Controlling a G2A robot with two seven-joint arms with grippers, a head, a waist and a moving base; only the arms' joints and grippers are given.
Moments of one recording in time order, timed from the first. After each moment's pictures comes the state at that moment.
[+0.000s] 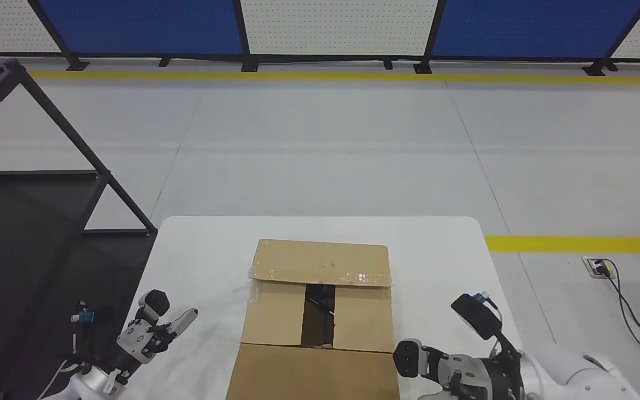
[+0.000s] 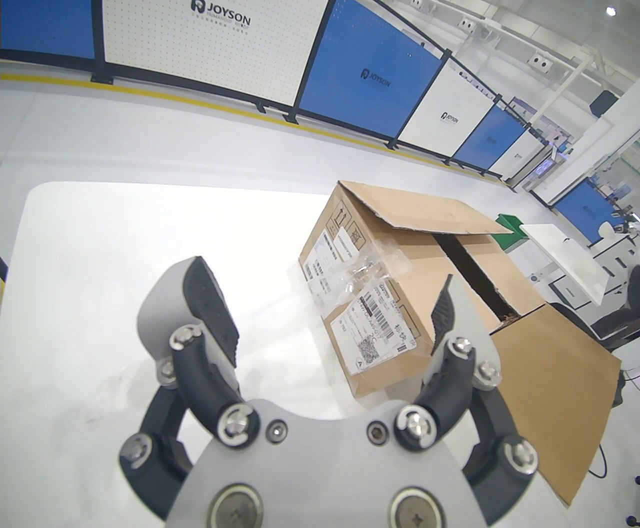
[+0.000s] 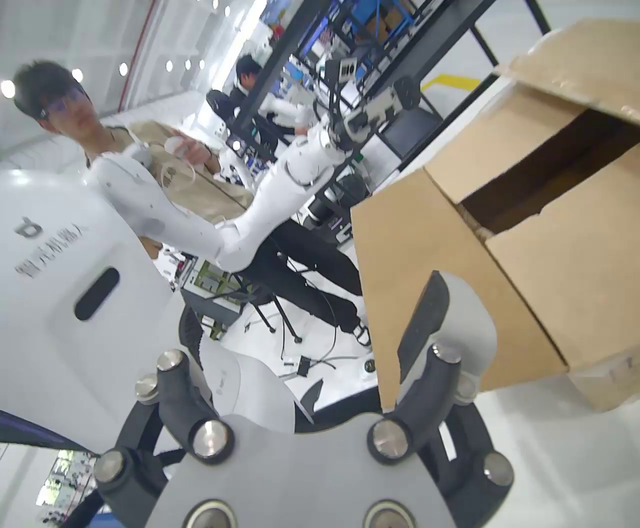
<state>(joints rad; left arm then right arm) 1.51 -1.08 -1.83 -1.76 0.59 -0.60 -0.28 -1.24 -0.87 1.40 -1.91 0.40 -0.55 1.09</state>
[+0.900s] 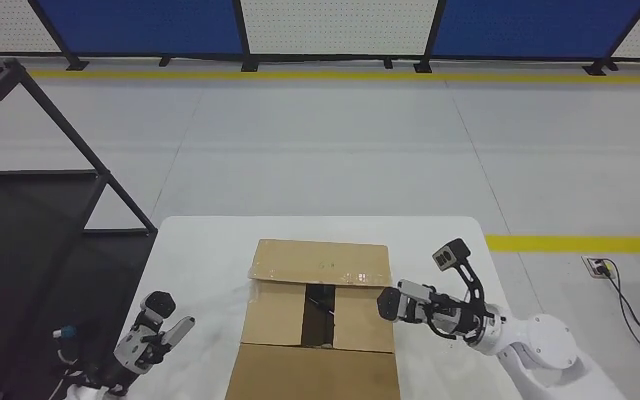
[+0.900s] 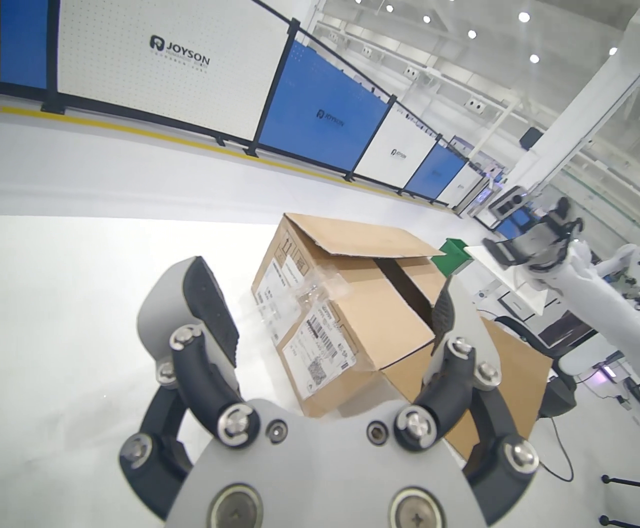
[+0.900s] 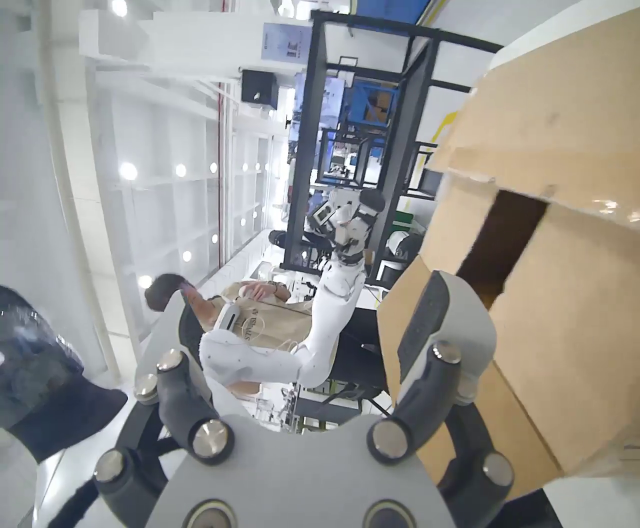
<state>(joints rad) 1.57 -1.08 -1.82 -1.80 0.45 -0.73 -0.21 -0.98 -0.93 1.18 -1.64 0.69 -0.20 0.90</state>
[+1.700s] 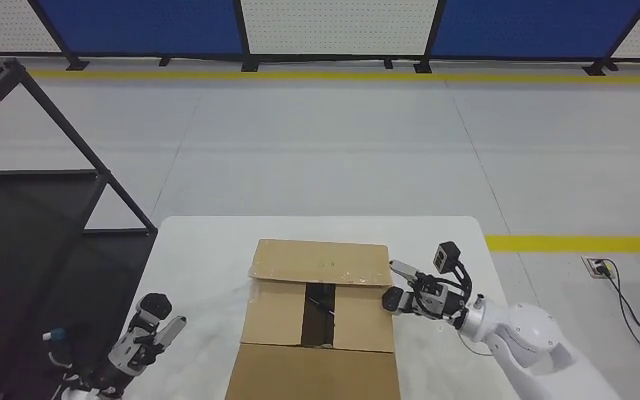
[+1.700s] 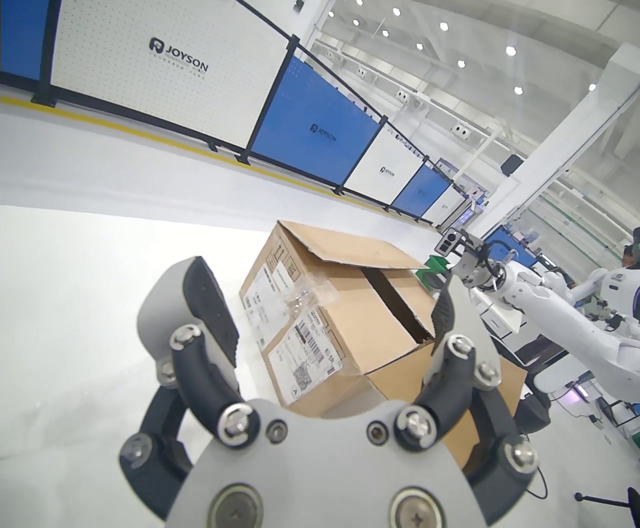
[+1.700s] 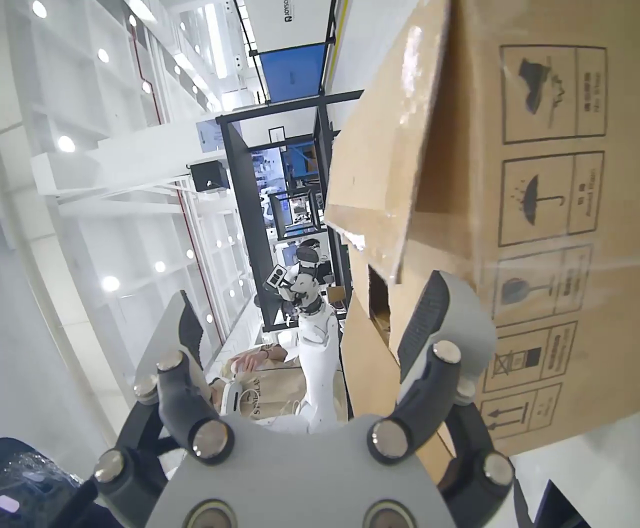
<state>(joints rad) 1.57 -1.08 -1.84 -1.78 0.38 -0.71 -0.23 -0.91 -0.96 1.12 -1.51 0.69 0.09 0.73</state>
